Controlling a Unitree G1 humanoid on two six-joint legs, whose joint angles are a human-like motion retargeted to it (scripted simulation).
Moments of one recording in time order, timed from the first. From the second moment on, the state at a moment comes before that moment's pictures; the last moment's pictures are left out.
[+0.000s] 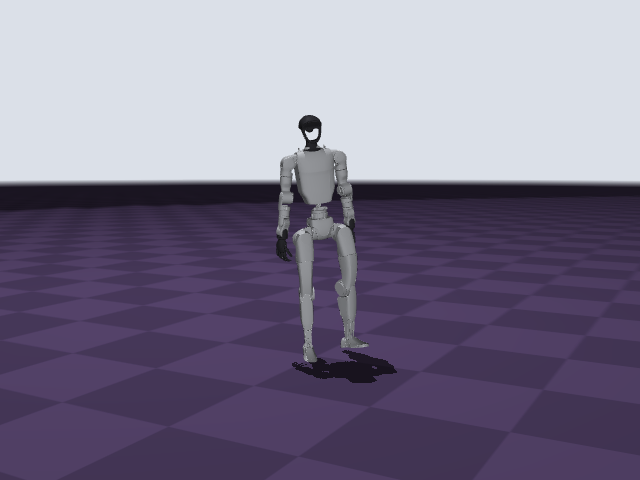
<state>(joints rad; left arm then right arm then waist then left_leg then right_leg) 0.08 0.07 0.24 1.54 -0.02 0.12 -0.13 0.05 -0.18 -0.02 1.46 -0.51 0.18 0.15 -0.09 0.03 -0.02 -0.03 0.07 0.34 0.06 -0.23 -0.11 -0.01 -0.08 -0.24 0.05 0.12 0.06</state>
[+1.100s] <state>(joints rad) 0.06 0.10 0.26 1.55 0.01 0.16 -0.19 0.02 -0.12 0.06 1.46 -0.52 0.15 0.17 -0.02 -0.02 -0.06 0.01 -0.01 0.34 0.01 -0.30 -0.04 0.01 -0.15 -0.27 0.06 0.11 0.13</state>
